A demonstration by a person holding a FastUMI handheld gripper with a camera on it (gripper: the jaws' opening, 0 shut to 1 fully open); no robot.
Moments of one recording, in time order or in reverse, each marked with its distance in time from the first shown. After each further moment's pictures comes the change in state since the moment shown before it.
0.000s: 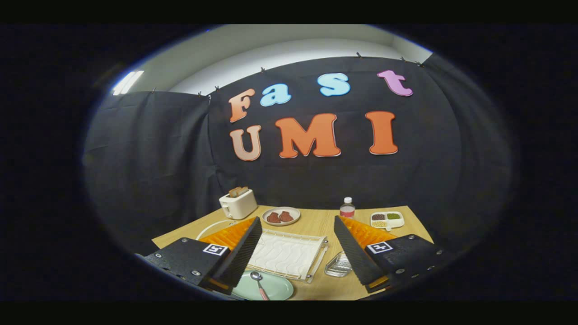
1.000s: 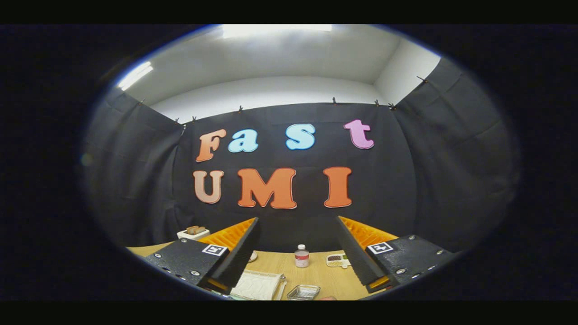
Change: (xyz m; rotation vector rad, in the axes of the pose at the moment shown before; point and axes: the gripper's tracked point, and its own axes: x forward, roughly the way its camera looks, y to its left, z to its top) arm -0.030 -0.053 0.089 -0.065 -0.358 -0.264
